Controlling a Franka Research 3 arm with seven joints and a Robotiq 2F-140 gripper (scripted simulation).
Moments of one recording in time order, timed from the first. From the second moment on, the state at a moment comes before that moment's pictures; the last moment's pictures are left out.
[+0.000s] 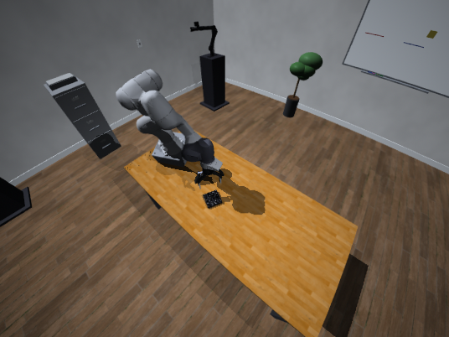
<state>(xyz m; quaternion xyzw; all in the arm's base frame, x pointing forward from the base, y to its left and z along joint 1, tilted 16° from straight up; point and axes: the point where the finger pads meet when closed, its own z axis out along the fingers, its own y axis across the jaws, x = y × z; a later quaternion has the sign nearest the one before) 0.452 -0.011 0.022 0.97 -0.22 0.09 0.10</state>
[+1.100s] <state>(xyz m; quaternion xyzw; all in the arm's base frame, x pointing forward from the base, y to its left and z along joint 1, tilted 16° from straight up) 0.454 -0.020 0.028 0.95 -0.30 0.10 0.09</state>
